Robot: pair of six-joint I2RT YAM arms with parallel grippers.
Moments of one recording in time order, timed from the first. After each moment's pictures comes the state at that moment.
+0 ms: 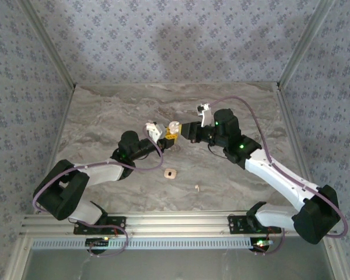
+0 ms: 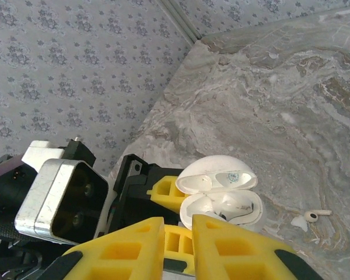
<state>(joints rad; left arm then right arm) -0.64 1.45 0.55 0.90 0.44 0.00 0.64 1.20 0.95 -0.07 -0.35 0.57</state>
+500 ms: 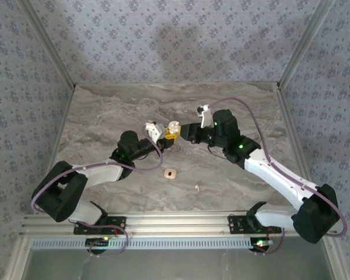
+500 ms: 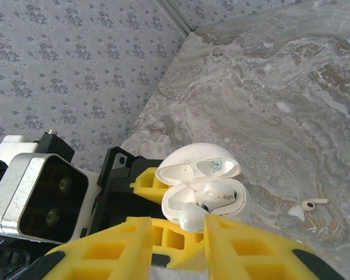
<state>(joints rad) -0.64 1.43 0.55 0.89 0.44 0.01 0.64 1.21 0.94 -0.08 -0.35 0.59</state>
